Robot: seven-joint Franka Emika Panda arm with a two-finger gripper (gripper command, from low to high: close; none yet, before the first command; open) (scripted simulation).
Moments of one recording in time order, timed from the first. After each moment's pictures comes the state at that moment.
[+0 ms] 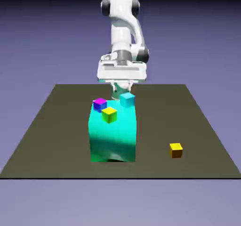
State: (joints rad) arm 0.04 -0.54 0.04 -2.80 0.03 3.03 0.73
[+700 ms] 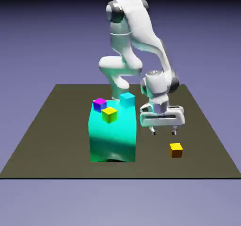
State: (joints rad) arm -0.24 0.13 0.72 -2.65 0.37 2.96 1.49
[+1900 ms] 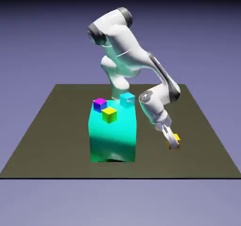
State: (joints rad) arm -0.56 0.48 0.97 -2.50 0.47 2.91 1.97
